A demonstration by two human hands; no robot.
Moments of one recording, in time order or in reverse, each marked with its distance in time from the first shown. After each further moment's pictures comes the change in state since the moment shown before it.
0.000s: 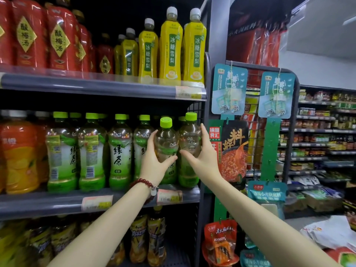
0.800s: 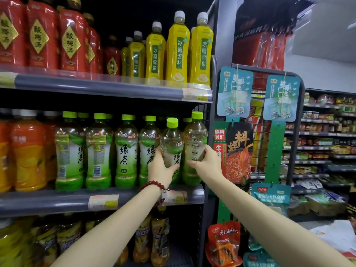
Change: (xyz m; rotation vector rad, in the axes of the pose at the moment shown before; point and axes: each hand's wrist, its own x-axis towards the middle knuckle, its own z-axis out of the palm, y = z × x) left_hand -0.006 -0.004 0.007 0.267 0.004 -0.235; right_hand -0.005 0.002 0.006 -0.040 -0.032 0.292
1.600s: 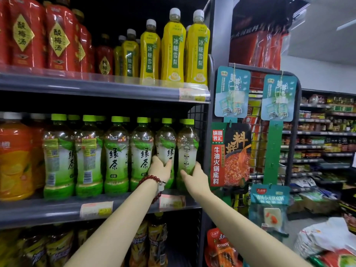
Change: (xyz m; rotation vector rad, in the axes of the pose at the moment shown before) left_hand 0.028 -0.004 0.010 0.052 -0.213 -0.202; right_hand -0.009 0.023 0.036 -0.055 -0.083 0.210
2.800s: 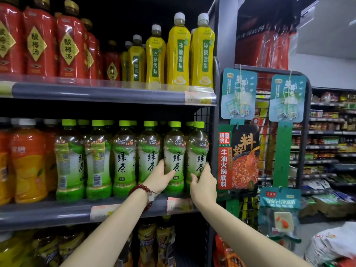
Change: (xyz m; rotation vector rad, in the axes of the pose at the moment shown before) left_hand -0.001 -0.023 -0.020 -0.055 -0.179 0.187; right_hand -0.012 -0.004 0.013 -0.142 0.225 0.023
